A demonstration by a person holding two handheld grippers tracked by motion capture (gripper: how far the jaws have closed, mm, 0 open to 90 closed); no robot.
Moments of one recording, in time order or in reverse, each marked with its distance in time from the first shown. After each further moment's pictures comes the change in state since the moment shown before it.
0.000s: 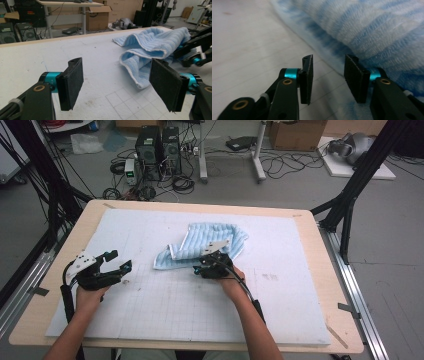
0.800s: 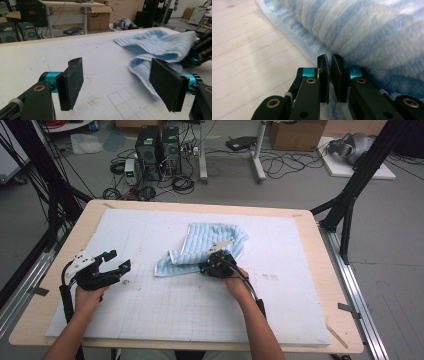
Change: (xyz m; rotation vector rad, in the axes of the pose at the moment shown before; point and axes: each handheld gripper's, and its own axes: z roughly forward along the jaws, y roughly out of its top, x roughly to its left) left arm 0.002 0.000 -0.002 0.001 0.008 -0.006; right arm -0.010 -0.012 -0.012 0.036 0.106 0.050
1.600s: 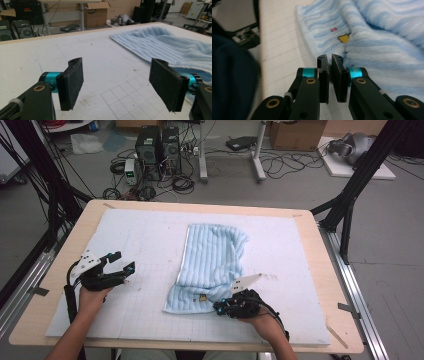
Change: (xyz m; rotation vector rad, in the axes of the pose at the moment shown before) left arm -0.010 -0.001 0.007 0.034 -0.022 0.021; right arm 0.064 -0.077 -0.077 -0.012 0.241 -0.006
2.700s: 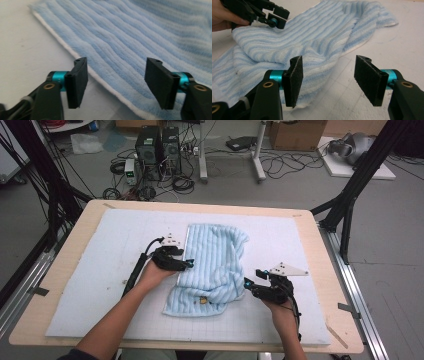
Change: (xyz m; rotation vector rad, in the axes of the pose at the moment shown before) left arm -0.085 0.018 0.178 0.461 -0.198 0.148; right arm -0.042 -0.027 -0.065 -0.309 -0.498 0.256
